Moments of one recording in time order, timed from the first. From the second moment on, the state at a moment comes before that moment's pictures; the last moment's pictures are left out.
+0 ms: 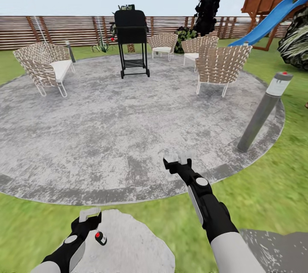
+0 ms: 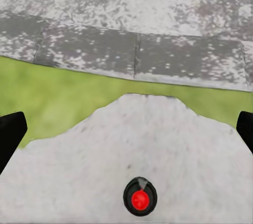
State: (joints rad) left arm -0.56 0.07 0.10 -0.27 0.06 -0.23 0.06; right arm -0.60 0.17 0.03 -1.04 0.14 0.16 0.19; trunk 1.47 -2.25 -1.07
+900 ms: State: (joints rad) left arm -0.56 0.06 0.10 -0.27 0.05 -0.23 0.06; right arm -0.60 0.17 0.03 -1.04 0.14 0.16 0.19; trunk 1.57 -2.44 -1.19
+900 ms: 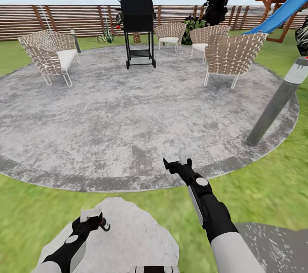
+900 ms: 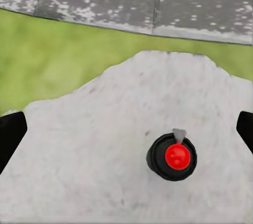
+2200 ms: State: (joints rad) left arm -0.56 0.06 0.10 -0.27 0.05 -0.23 0.05; right arm -0.60 0.17 0.03 -1.03 0.14 0.16 0.19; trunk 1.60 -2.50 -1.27
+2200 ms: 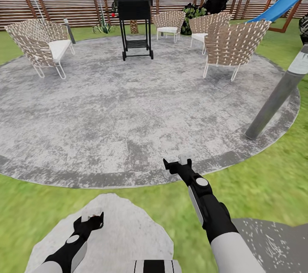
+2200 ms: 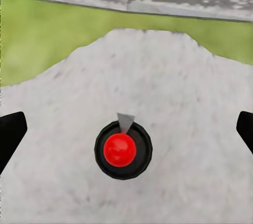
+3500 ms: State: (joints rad) left arm -0.56 0.07 0.05 -0.29 0.00 -0.24 0.05; right arm -0.60 0.17 0.03 -1.03 0.14 0.16 0.19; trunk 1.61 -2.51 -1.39
